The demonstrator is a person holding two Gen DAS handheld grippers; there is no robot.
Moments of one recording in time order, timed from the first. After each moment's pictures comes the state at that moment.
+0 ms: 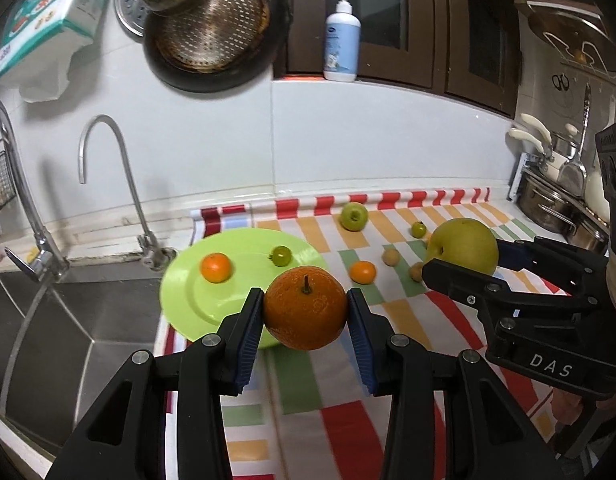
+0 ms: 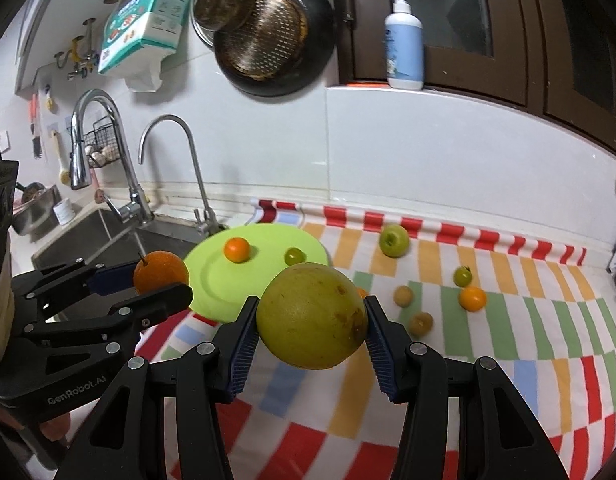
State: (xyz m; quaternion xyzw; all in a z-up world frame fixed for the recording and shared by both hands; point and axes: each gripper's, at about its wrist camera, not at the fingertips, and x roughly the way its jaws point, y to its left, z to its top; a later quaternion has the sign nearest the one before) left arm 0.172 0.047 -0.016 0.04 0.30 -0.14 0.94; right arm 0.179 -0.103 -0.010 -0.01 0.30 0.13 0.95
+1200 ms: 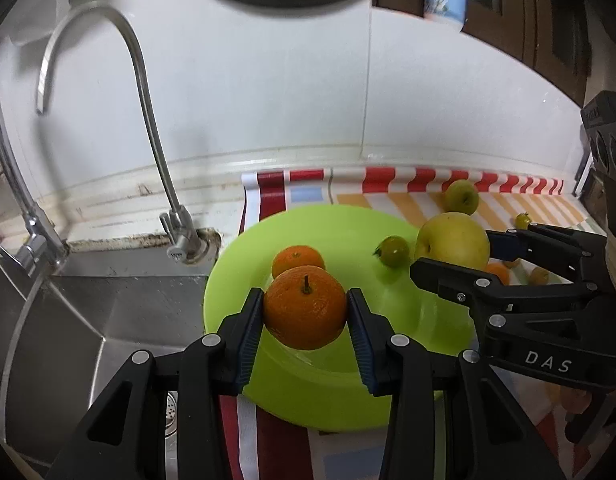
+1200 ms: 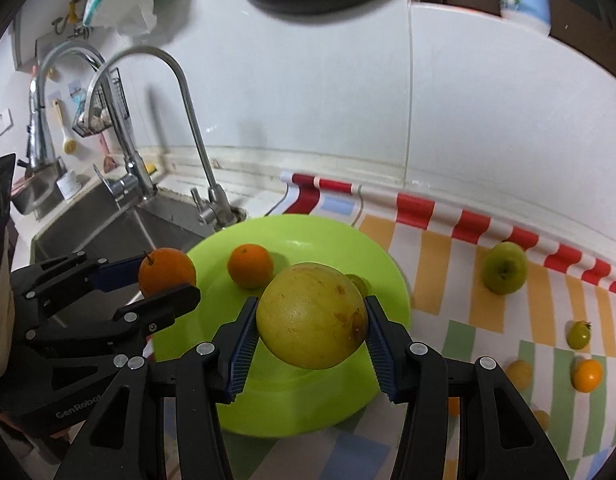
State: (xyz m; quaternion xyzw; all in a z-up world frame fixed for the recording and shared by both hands) left arm 0.297 0.108 -0.089 0.04 0.36 -0.09 0.93; right arm 0.333 -0.028 -0.076 -0.02 0.37 0.20 0.91
